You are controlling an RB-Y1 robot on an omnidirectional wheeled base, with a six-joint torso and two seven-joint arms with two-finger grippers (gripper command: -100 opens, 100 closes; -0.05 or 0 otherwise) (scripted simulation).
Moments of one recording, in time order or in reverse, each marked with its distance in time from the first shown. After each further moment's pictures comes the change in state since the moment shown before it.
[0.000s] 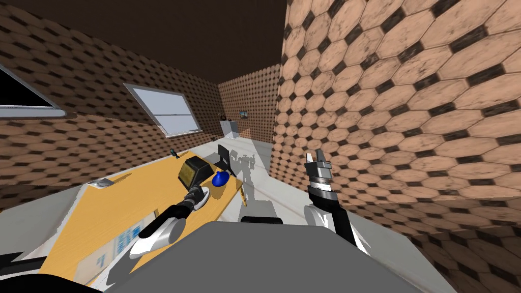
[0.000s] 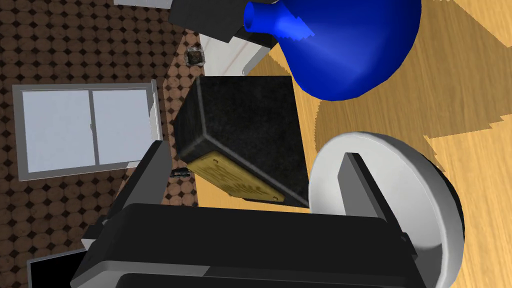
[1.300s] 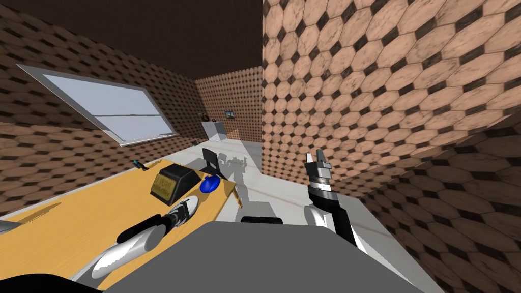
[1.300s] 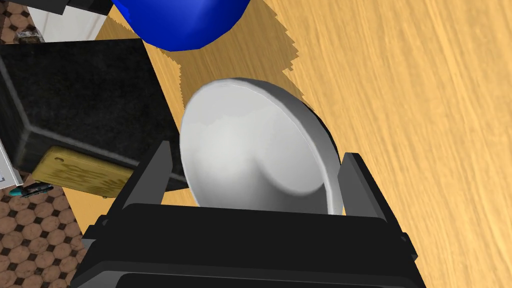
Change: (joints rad) left arm 0.011 0.142 0.078 0.218 0.191 0.311 0.087; right arm 0.000 0.000 0.000 0.000 0.000 0.000 0.000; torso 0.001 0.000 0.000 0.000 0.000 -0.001
